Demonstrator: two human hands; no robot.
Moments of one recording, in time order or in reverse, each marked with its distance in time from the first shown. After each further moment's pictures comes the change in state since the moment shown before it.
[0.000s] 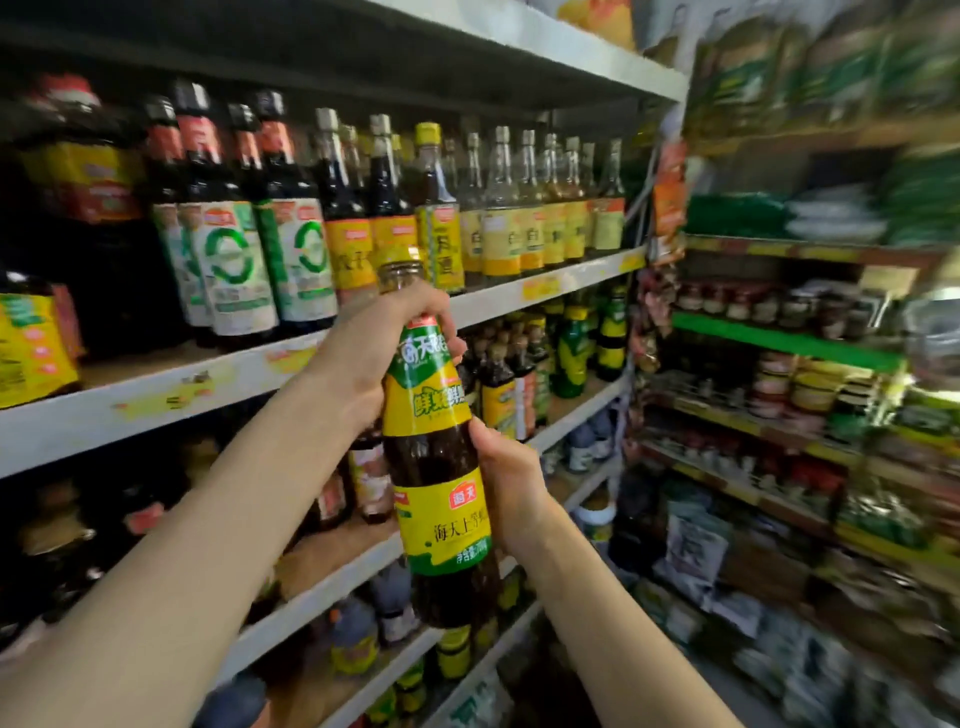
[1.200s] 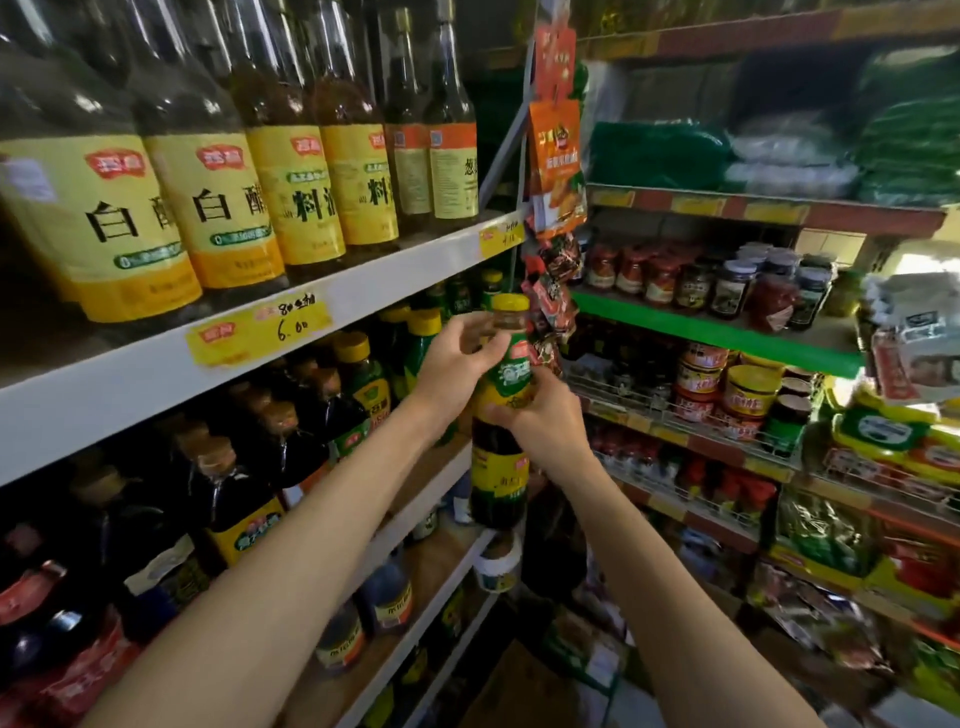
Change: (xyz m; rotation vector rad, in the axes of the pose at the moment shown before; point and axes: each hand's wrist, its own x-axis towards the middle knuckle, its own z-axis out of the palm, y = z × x) left_hand 0.373 -0.302 0.270 0.181 -0.146 -0.072; right_hand 0.135 -0.182 -0.475 -1.084 0.845 -0.072
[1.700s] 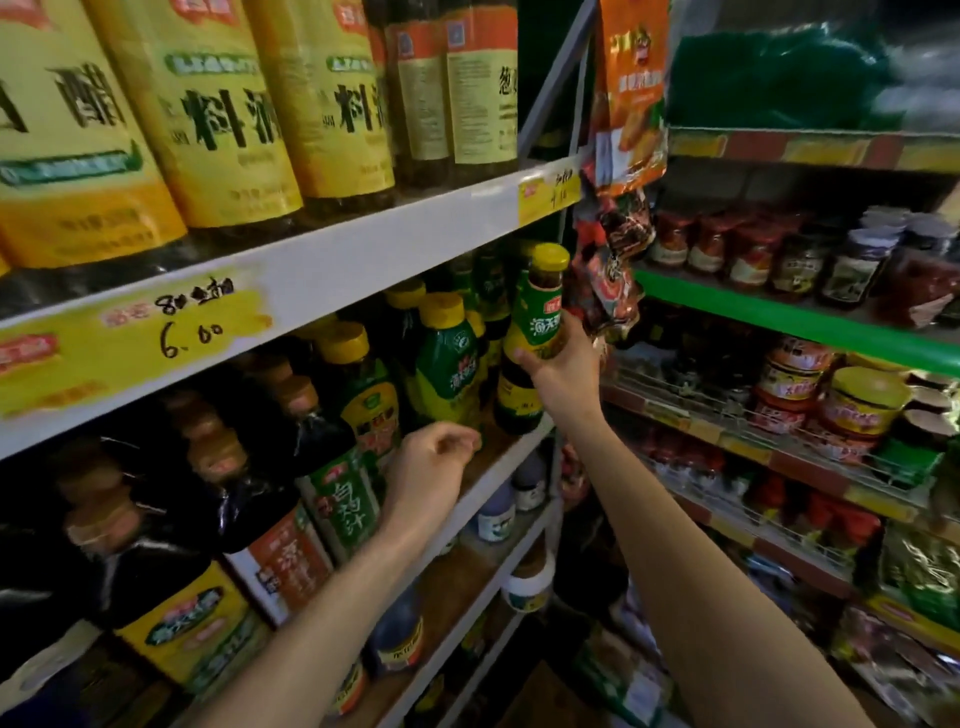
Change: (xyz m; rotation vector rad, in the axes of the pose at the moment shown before) left_hand 0.022 -0.145 -0.030 0.305 0.194 -0.231; right_hand 0.165 0.083 0.061 0.170 0.158 -0.134
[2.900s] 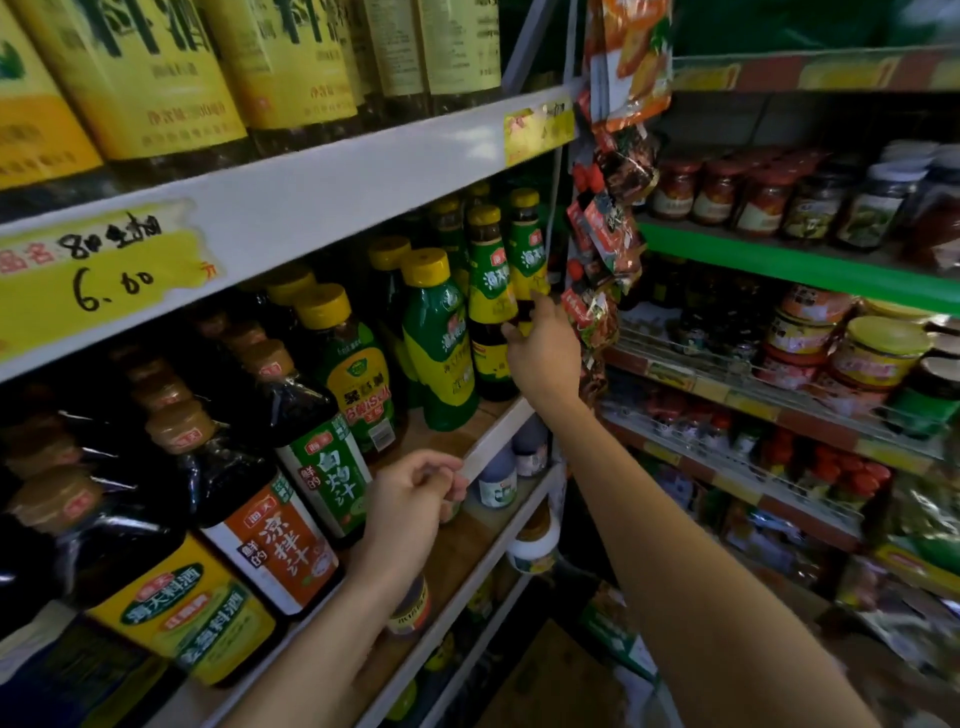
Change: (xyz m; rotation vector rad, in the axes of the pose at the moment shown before) left_hand -0.044 -0.041 -0.003 -0.140 -0.003 -0.111; right_hand -0.013 0.016 0.021 -0.438 -0.047 -0.011
